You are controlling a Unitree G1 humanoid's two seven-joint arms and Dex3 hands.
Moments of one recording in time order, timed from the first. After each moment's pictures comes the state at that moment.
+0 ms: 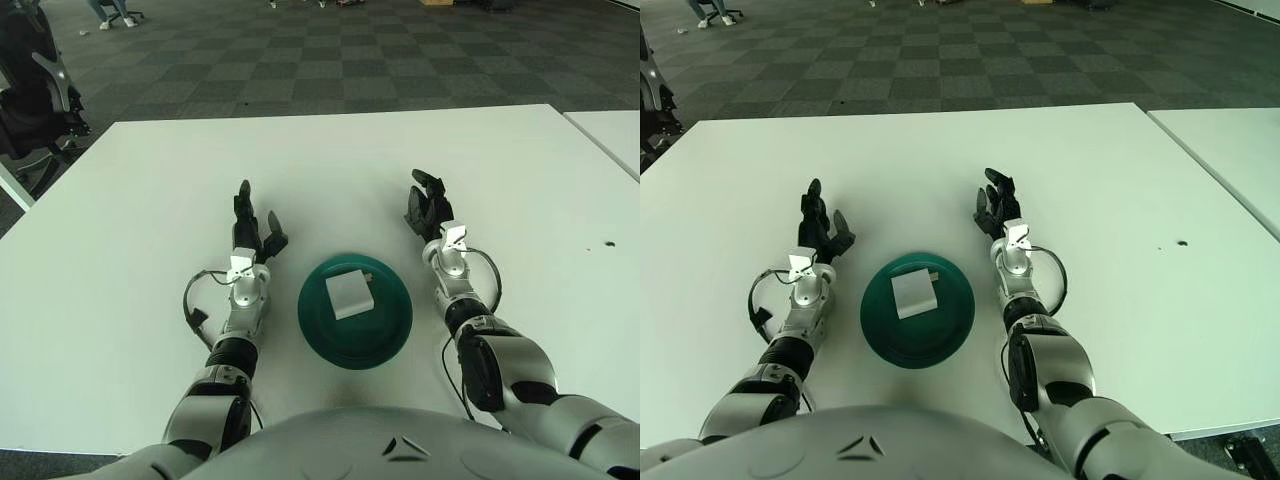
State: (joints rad) left arm -0.22 -0.04 0.08 0.77 0.04 -0.68 0.22; right arm -0.50 0.00 -0.17 1.18 -0.01 -0.65 -0.01
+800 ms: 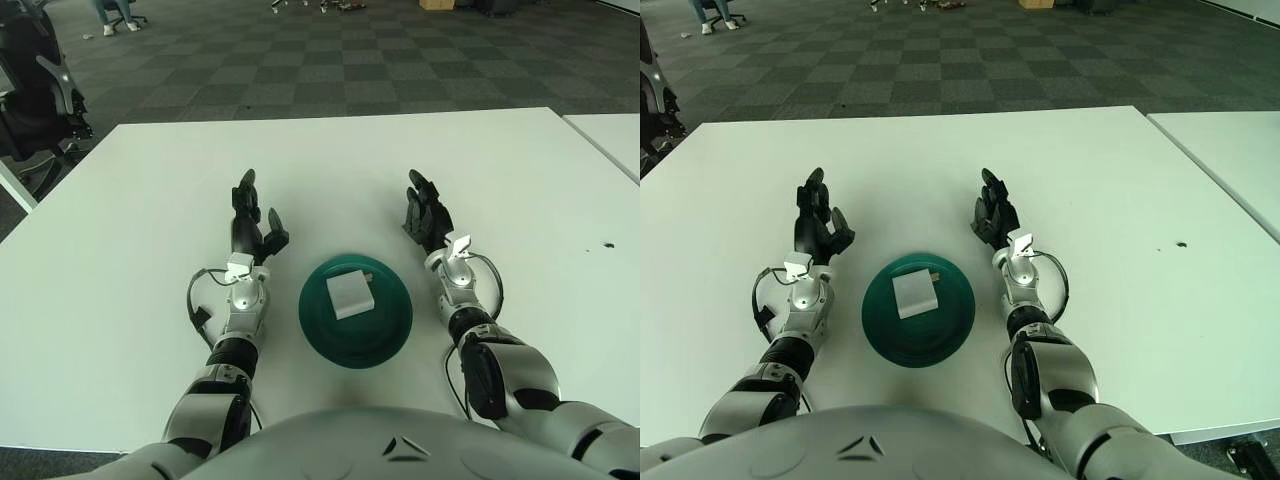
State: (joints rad) left arm -0.22 -0.04 0.08 0.81 0.02 -0.88 0.18; right arm -0.47 0.00 -0.18 1.17 0.02 -0.74 0.19
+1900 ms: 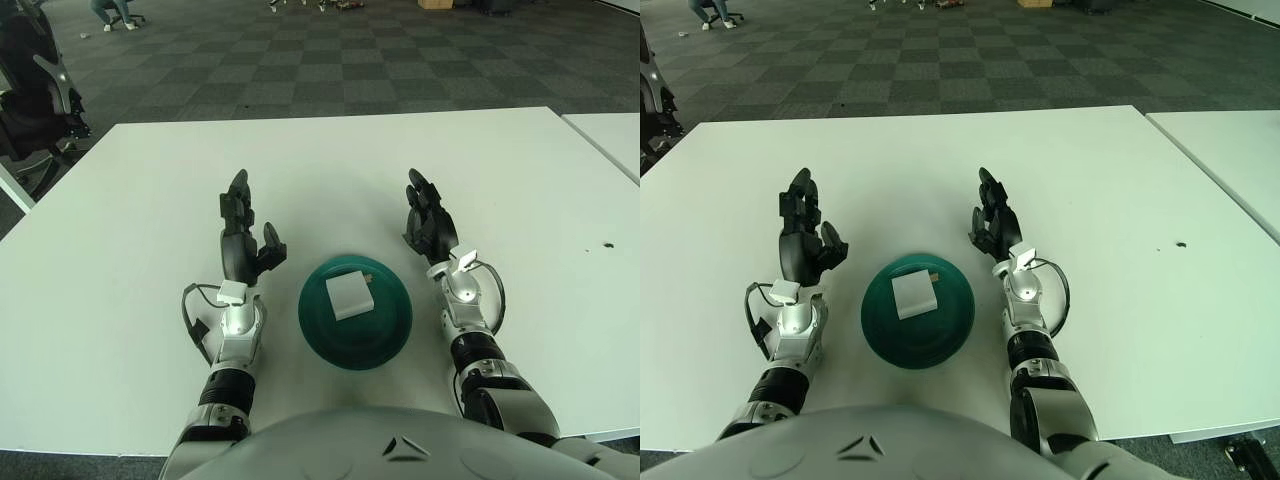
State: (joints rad) left arm -0.05 -0.06 0.04 0.54 0.08 -0.88 0.18; right arm -0.26 0.04 -0.14 0.78 0.02 -0.61 0.18
